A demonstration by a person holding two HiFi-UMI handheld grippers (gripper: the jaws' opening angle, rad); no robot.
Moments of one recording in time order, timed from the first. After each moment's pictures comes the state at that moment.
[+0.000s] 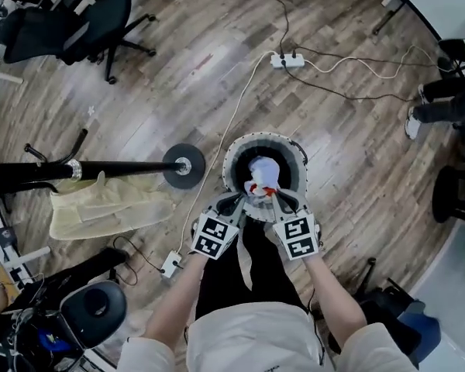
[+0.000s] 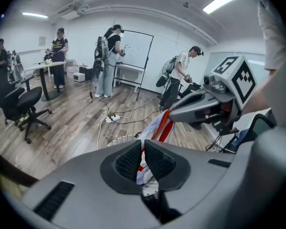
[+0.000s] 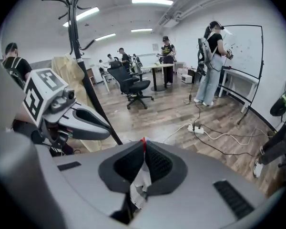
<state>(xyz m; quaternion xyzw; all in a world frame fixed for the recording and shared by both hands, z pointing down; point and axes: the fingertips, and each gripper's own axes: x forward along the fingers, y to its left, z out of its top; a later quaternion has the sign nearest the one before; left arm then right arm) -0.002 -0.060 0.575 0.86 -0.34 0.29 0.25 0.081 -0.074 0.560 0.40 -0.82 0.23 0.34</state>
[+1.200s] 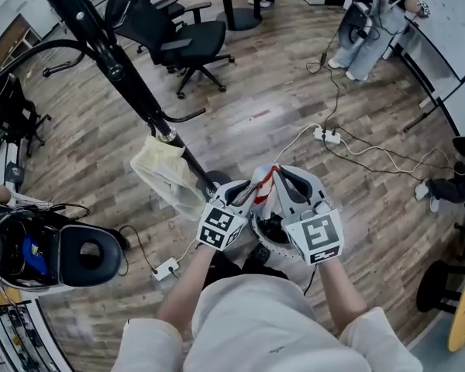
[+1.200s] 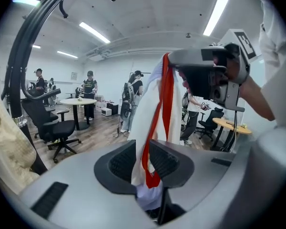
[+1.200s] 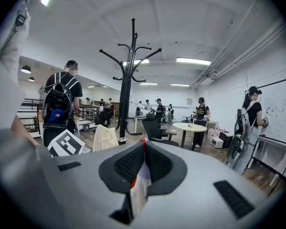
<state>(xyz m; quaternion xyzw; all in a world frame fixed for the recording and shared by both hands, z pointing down) -0.071 -0.067 0.360 0.83 -0.52 0.13 0.14 -0.035 -0.077 0.215 0.27 -0.96 -0.03 0.12</state>
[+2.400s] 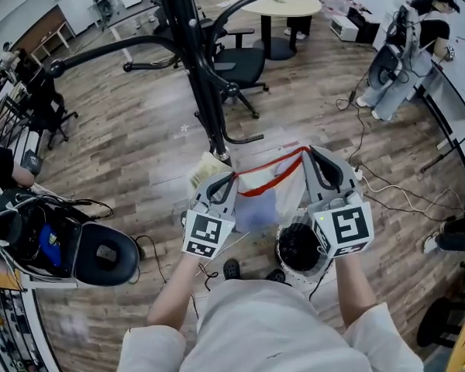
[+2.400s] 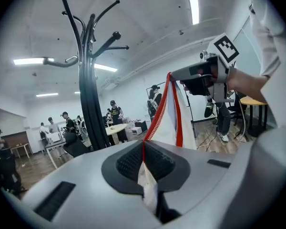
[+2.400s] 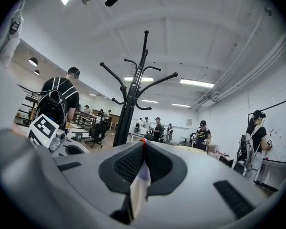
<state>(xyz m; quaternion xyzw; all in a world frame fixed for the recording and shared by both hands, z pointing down) -0.243 -0.028 0.217 0.74 -0.65 0.16 -0.04 -0.122 -0.088 0.102 0.27 -0.95 -0.12 0.02</state>
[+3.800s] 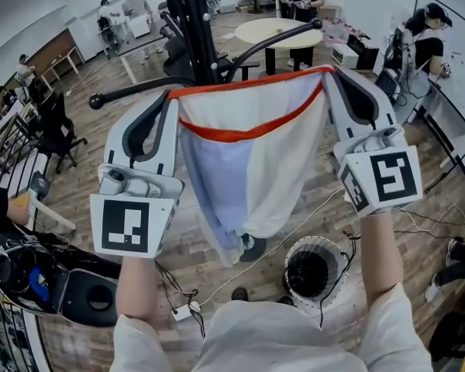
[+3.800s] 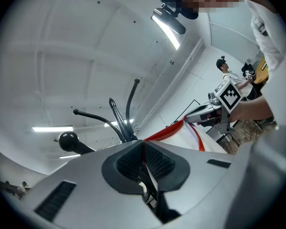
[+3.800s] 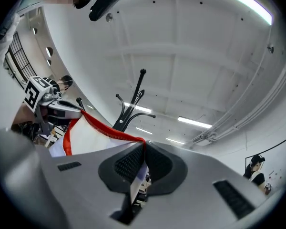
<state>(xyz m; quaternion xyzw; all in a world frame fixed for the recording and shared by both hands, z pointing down) -0.312 0.025 -0.142 0.63 -0.69 0.07 -0.35 -0.159 -0.112 -0.137 0.29 -0.91 -0.27 -0.13</state>
